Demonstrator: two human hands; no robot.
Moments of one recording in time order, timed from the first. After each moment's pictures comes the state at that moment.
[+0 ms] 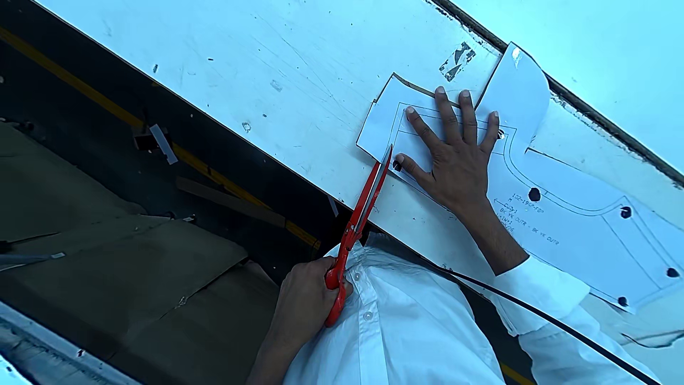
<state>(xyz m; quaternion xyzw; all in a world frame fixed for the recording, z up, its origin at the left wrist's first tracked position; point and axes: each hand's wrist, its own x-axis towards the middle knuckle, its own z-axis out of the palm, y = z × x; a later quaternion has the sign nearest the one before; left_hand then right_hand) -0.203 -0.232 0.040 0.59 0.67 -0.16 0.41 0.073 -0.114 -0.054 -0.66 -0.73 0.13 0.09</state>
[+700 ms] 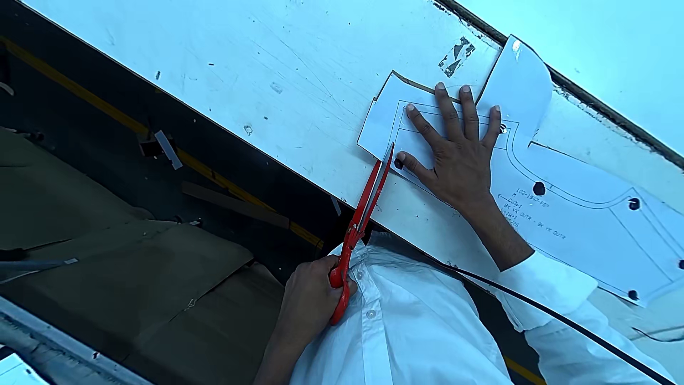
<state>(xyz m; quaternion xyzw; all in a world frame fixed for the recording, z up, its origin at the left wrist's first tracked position) -0.203 -0.229 0.042 0.58 0.68 -0.17 0.42 0.074 -0.114 -0.055 -0.66 -0.73 0.13 0.10</state>
